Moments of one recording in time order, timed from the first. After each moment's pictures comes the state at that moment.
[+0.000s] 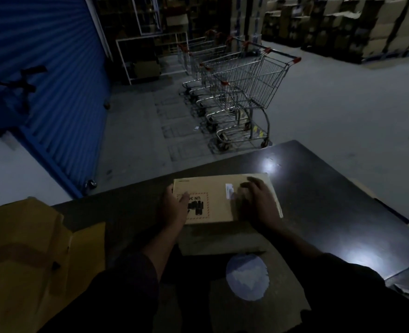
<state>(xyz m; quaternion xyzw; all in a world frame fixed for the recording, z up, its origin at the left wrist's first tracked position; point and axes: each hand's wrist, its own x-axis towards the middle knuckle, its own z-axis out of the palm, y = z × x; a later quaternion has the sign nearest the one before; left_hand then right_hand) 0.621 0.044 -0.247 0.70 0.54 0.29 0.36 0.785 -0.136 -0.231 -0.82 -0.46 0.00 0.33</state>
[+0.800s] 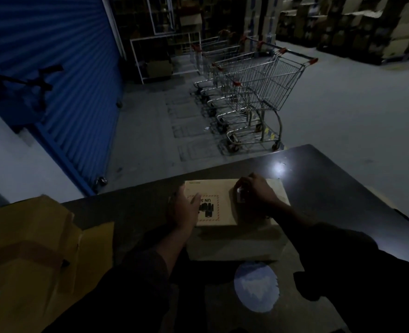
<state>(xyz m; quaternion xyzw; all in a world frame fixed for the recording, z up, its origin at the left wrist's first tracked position) 0.628 0.050 -0.245 0.74 0.55 0.26 0.29 0.830 -0.060 -0.223 -0.81 -0.53 0.10 0.21</state>
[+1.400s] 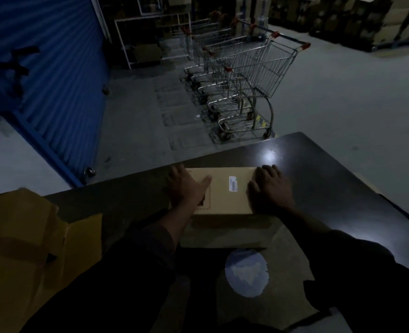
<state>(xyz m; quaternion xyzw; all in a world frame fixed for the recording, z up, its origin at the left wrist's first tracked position) 0.678 0.052 -0.235 0.78 0.57 0.17 0.20 0.849 -0.113 -0.248 -0.89 -0.43 0.03 0.15</state>
